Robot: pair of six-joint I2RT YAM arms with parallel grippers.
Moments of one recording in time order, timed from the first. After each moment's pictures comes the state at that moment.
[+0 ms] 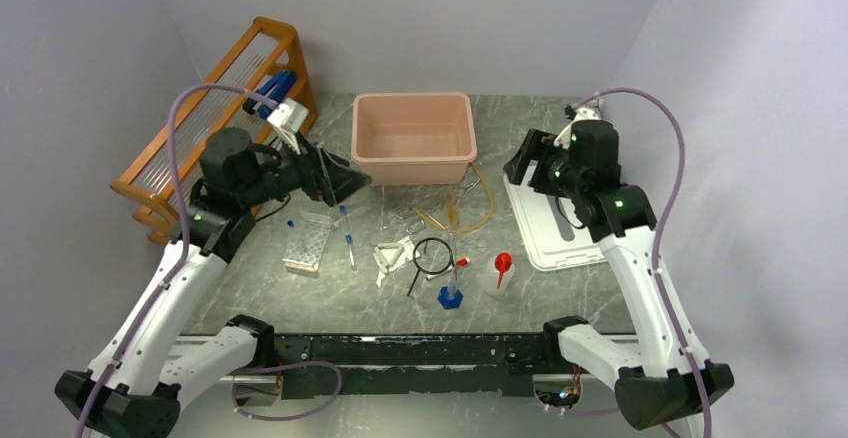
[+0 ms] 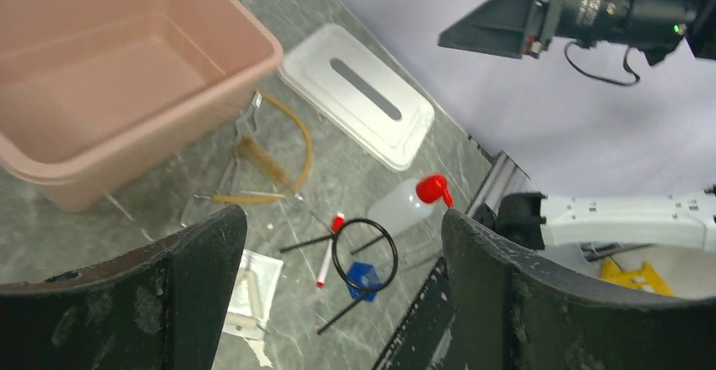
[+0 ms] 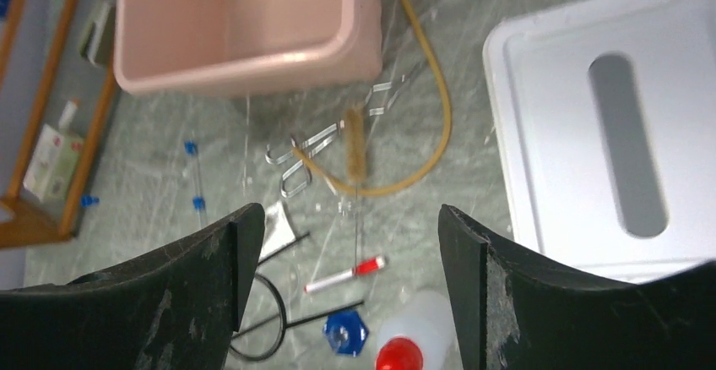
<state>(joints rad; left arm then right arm) -0.32 0.93 1.05 -0.25 0.63 -0.42 0.22 1.00 1.22 -0.73 -0.04 0.40</state>
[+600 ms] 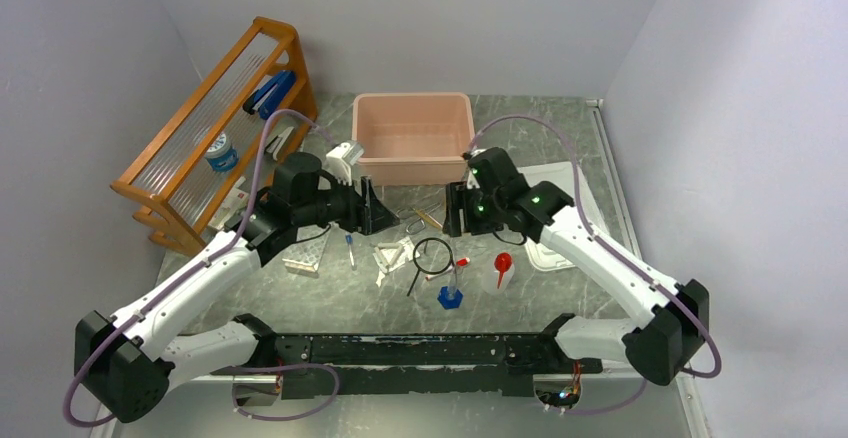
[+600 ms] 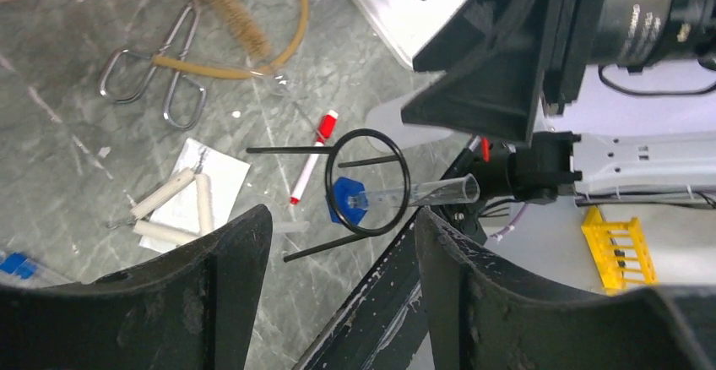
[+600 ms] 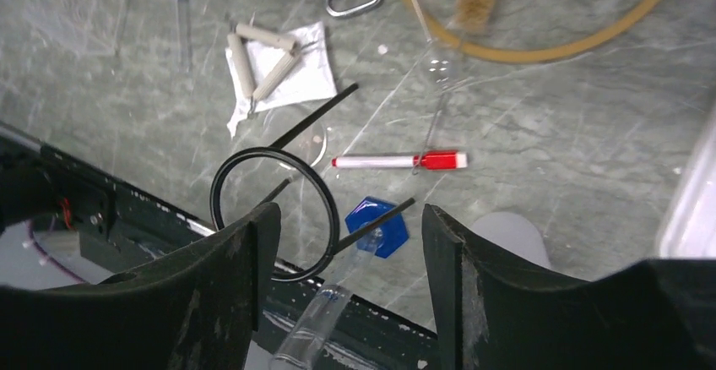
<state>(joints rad) -0.61 1.05 0.87 -0.25 0.45 -0.52 0.65 1.21 1.09 -0.77 -0.03 0.45</state>
